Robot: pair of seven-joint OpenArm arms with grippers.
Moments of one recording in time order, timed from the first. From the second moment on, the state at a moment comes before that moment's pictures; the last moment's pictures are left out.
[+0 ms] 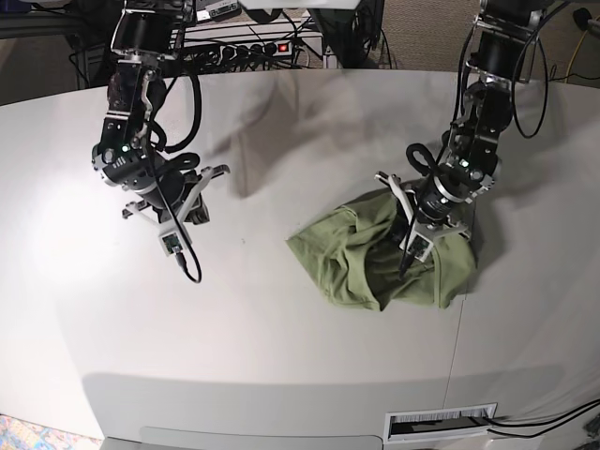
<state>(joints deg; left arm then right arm) -4.4 -15.0 12.0 76.4 -8.7 -19.0 20.8 -2.2 8.7 11.8 102.1 12.9 33.8 -58.7</state>
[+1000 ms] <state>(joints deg) -14.3 -23.5 12.0 87.4 -18.5 -15.2 36.1 -9.0 9.2 11.8 107.1 17.5 33.7 -61.3</state>
